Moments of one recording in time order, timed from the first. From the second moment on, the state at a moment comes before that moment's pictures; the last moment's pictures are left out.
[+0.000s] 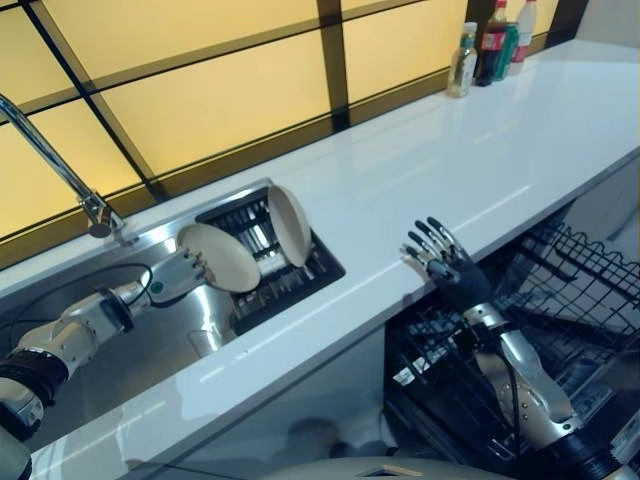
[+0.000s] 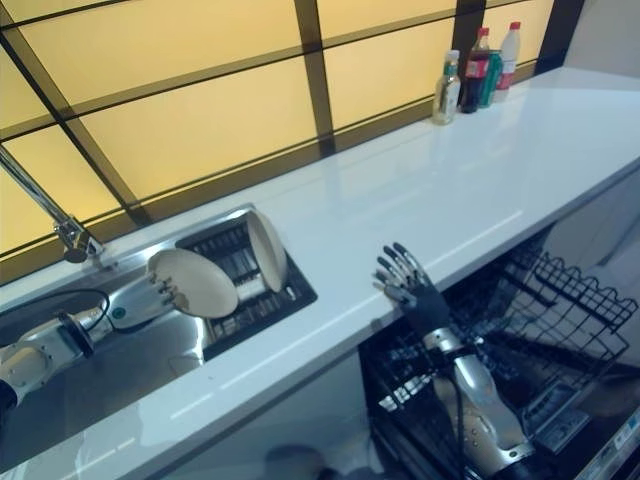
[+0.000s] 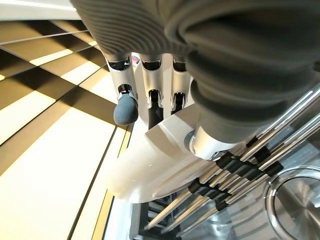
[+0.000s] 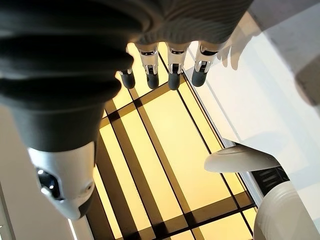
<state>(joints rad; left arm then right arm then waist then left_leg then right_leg) -0.37 1.10 -0.67 0.57 1.51 -0.12 0.76 0.05 -0.58 0.31 -0.11 0.90 -0.25 0.08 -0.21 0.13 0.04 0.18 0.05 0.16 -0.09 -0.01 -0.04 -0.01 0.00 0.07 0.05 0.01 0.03</state>
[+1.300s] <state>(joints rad) -0.32 0.99 -0.12 0.24 0.42 -0.48 0.69 0.06 -0.54 0.28 -0.11 0.87 -0.35 0.02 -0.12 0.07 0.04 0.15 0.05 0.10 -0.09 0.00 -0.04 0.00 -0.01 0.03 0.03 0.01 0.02</state>
